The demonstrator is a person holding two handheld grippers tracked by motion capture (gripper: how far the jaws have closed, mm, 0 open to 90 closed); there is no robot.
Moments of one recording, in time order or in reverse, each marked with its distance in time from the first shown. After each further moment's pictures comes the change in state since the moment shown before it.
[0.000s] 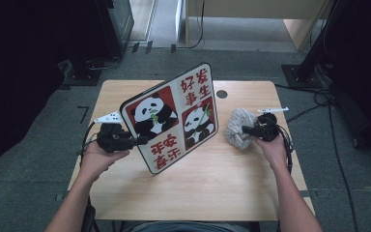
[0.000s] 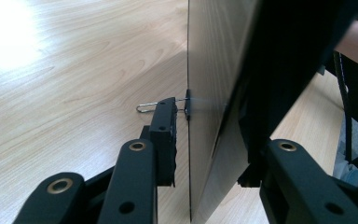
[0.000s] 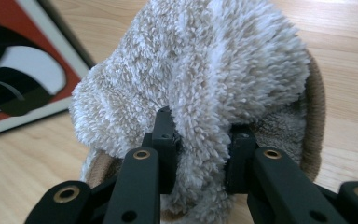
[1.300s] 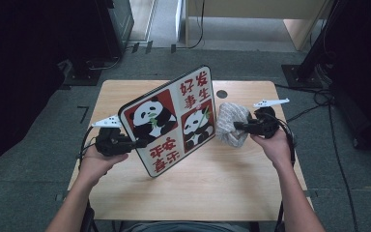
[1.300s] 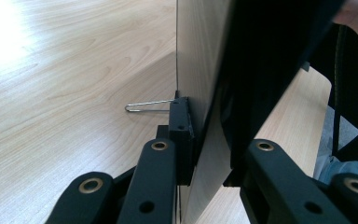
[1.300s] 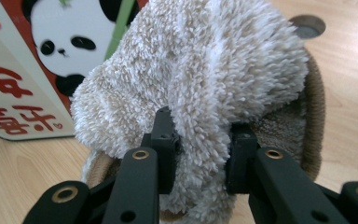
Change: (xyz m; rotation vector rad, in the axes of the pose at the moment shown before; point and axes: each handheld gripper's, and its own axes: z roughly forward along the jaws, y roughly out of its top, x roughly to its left) left arm -0.011 -0.005 -0.006 -0.001 -0.031 0.000; right arm 0.057 0.029 -0.054 -0.053 0.154 -0.176
